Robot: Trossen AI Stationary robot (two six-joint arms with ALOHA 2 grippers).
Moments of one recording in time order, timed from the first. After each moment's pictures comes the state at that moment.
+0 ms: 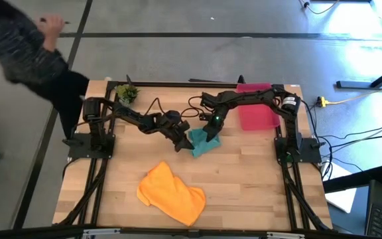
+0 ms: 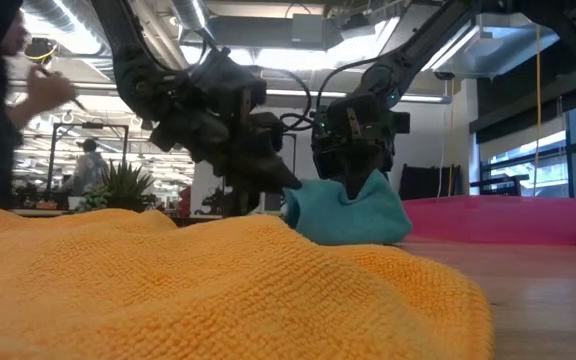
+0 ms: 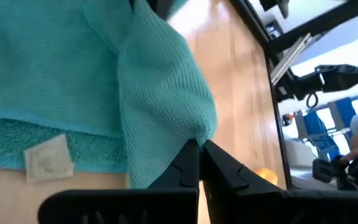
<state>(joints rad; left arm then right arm) 0.21 1.84 0.75 0.55 0.58 -0.65 -0.41 2.02 1.29 -0.72 -0.87 0.17</state>
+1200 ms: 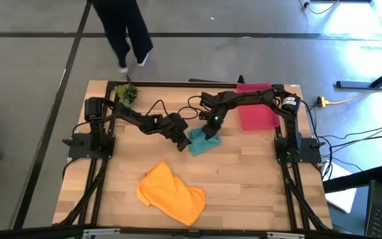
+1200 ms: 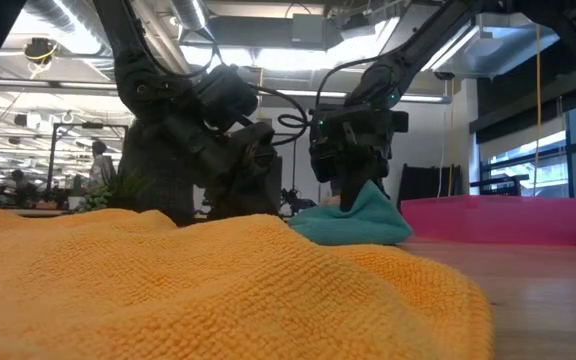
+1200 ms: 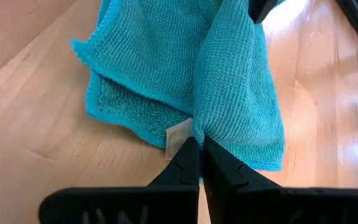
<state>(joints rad) 0.21 1.86 0.75 0.39 0.30 -0.57 -0.41 2.02 1.29 -0.67 -0.73 0.18</state>
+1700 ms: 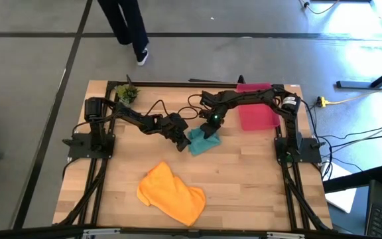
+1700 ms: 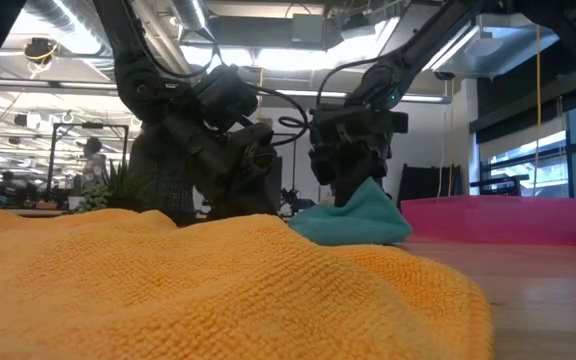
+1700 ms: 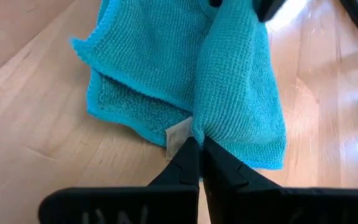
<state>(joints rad) 0.21 1.86 0.75 0.38 0.30 -0.56 -0.42 2.02 1.29 -0.66 -0.73 0.28</state>
